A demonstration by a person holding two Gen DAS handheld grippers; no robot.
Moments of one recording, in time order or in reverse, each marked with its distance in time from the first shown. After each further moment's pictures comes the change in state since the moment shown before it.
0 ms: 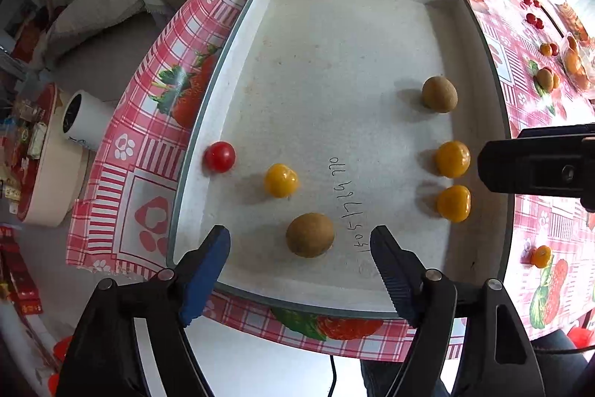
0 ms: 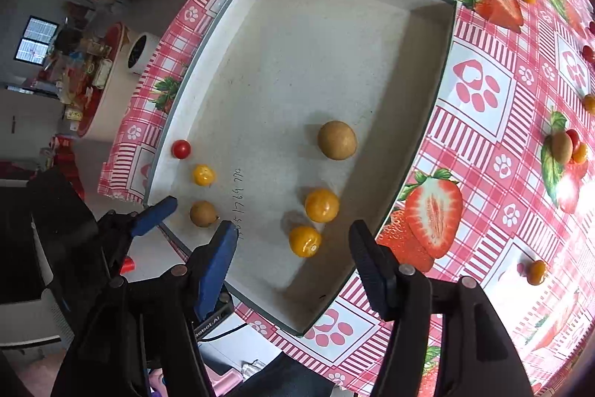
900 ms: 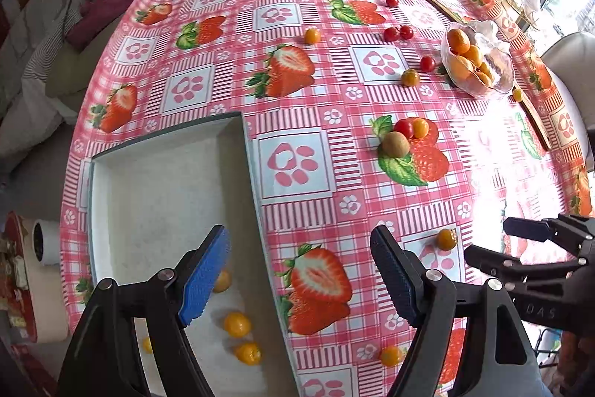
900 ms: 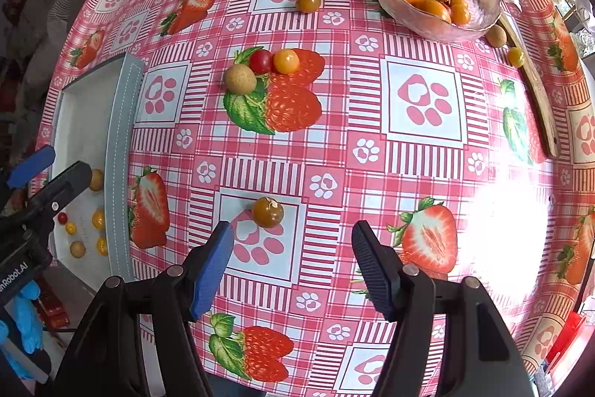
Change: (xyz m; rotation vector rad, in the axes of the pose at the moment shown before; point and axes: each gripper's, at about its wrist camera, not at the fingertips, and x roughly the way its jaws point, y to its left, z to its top) left arm -0.047 -0.158 0.114 0.345 -0.095 -0.153; right arm -0.077 -0.195 -0.093 0.406 -0.144 -0.225
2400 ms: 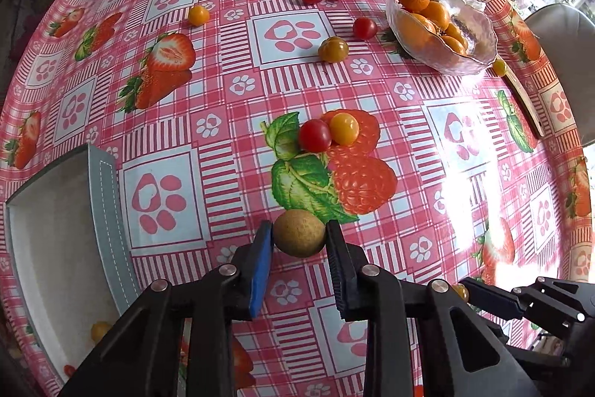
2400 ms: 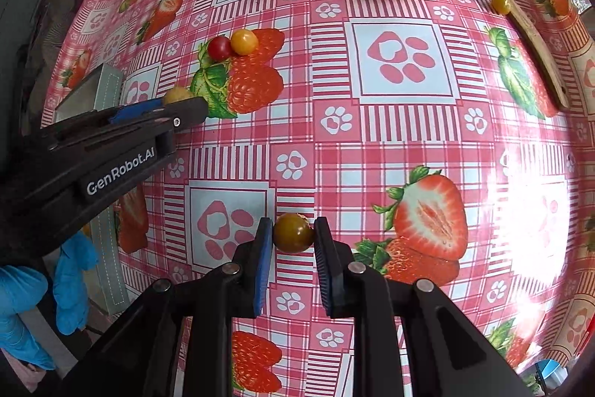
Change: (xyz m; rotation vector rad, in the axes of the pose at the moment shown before) left arm 0.059 -0.070 0.016 0.070 0.066 -0.108; right arm 0.019 -0.036 -0.012 0.107 -0.027 0.069
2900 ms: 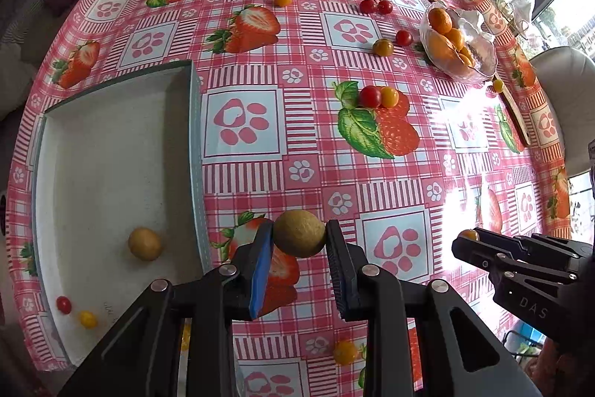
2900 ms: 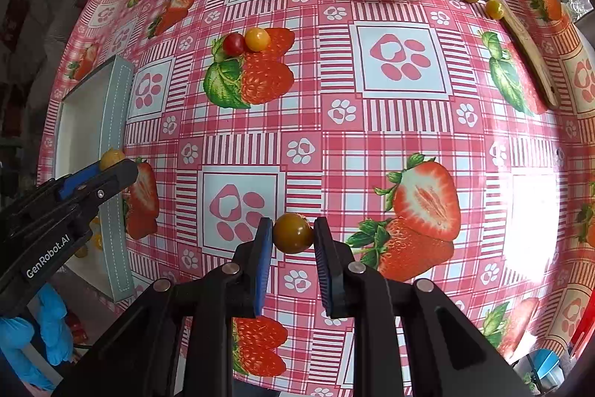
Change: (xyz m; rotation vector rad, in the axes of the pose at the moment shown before) left arm -0.048 0.054 -0.059 -0.162 -0.028 -0.020; right arm -0.017 0.016 -0.009 -0.028 0.002 -0.015
